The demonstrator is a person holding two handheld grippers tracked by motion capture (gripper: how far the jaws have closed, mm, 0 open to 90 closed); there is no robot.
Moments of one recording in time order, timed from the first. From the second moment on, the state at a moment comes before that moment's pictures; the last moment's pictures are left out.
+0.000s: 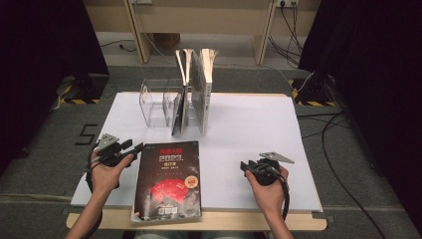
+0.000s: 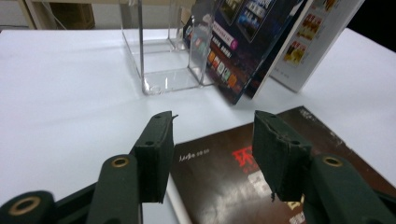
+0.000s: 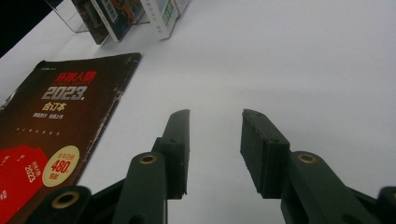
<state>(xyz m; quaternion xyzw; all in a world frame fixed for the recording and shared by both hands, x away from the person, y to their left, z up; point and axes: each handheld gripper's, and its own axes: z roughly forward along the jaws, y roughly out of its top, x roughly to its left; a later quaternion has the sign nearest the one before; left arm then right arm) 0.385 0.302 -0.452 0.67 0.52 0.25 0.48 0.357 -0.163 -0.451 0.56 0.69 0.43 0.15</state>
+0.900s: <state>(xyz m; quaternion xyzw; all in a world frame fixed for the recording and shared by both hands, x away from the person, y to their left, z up) 0.365 0.304 -0.479 0.67 0.55 0.20 0.45 0.404 -0.103 -0.441 0.53 0.73 0.42 0.10</state>
